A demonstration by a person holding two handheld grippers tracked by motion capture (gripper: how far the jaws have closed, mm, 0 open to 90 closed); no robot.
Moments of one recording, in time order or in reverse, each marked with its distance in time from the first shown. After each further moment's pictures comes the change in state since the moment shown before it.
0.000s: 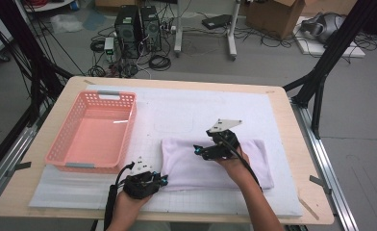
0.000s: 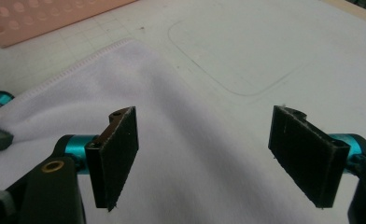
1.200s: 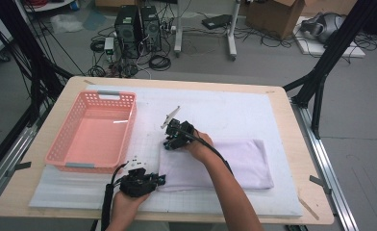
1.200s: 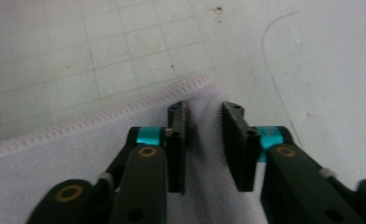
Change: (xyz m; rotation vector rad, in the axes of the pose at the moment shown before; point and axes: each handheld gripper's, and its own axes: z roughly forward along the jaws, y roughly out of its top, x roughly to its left) left arm 0.012 -0.002 -0.004 0.004 -0.061 -0.133; right arm 0.026 0.064 0.117 0.331 0.222 -0.263
